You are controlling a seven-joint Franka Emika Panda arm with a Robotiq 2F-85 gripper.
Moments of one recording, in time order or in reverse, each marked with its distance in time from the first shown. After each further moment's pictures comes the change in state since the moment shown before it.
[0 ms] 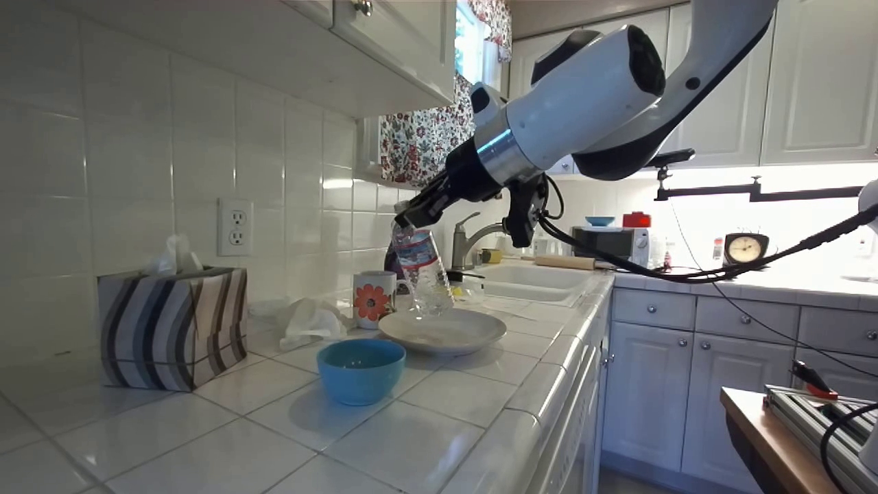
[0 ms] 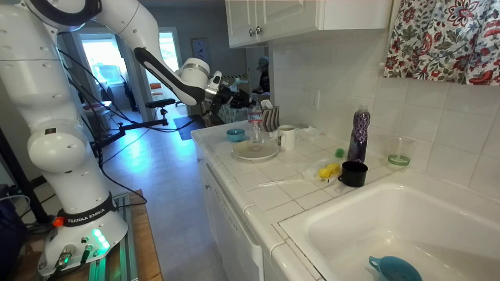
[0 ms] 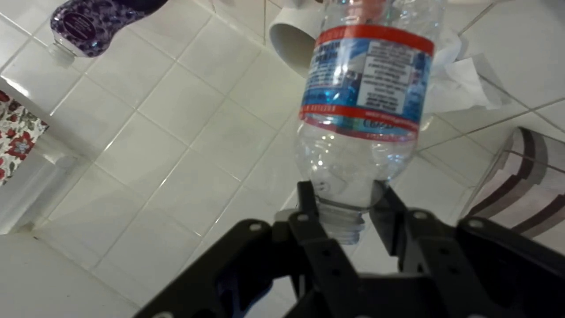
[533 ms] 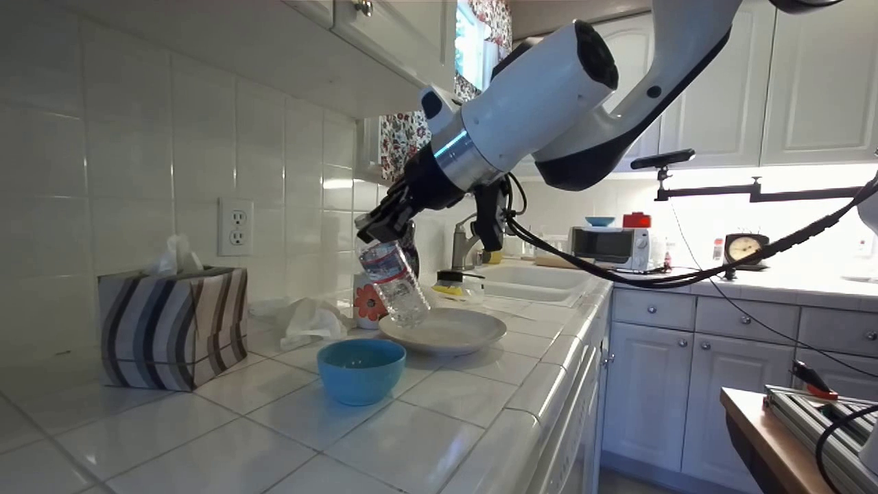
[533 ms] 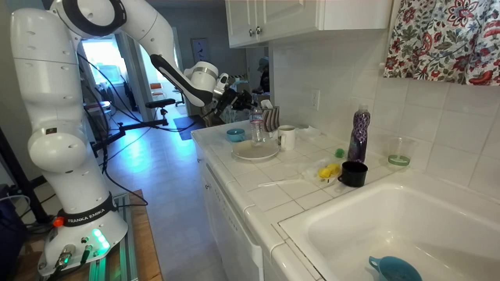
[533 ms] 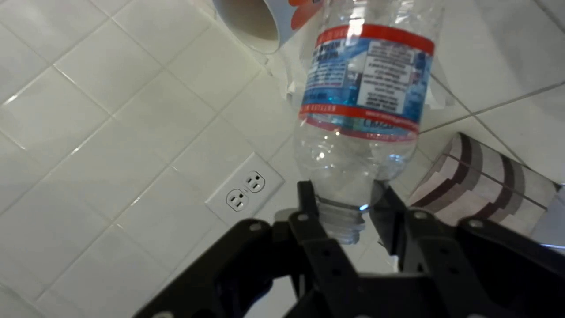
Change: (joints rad) arm 0.009 0.155 0.024 0.170 0.096 0.063 -0.255
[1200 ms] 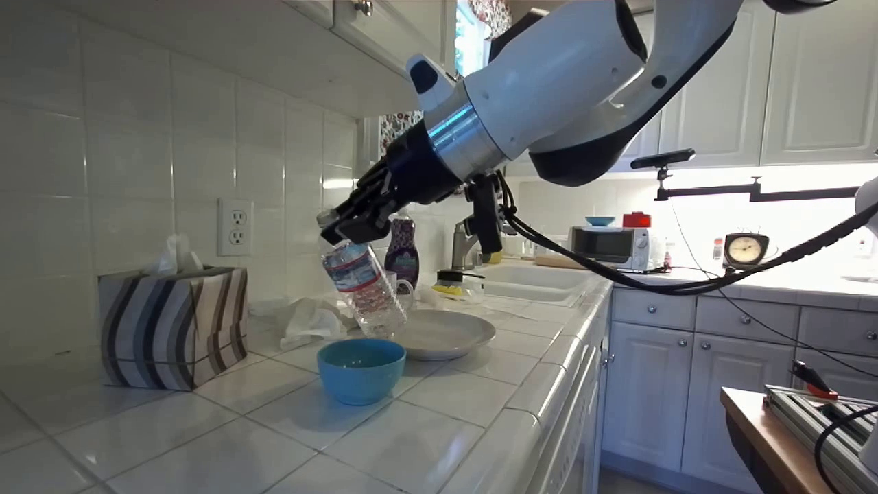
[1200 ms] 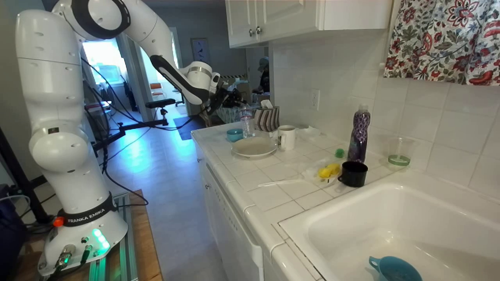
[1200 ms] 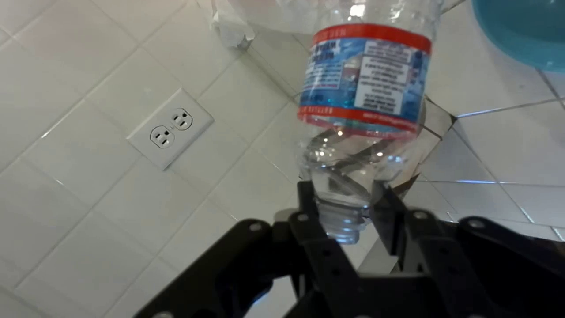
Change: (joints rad) arm 0.040 0.026 0.059 0.038 -0.054 0.054 0.017
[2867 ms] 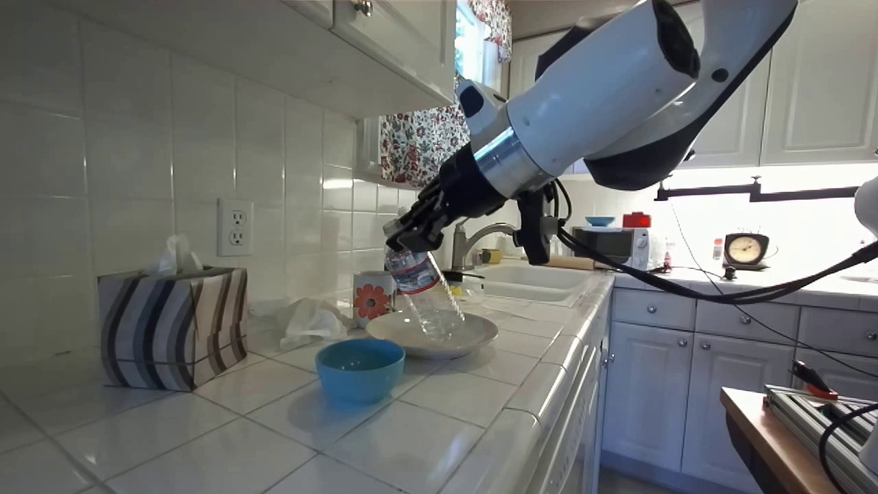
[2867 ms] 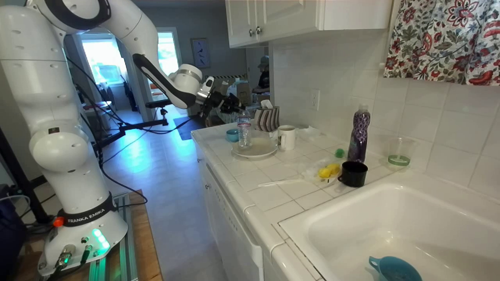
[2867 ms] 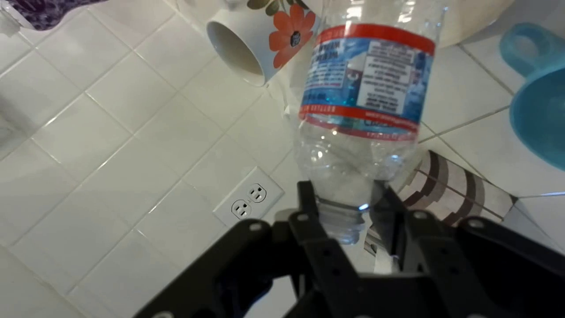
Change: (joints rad) arm 0.008 -0.137 -0.003 -0.204 0.114 -0.197 0.042
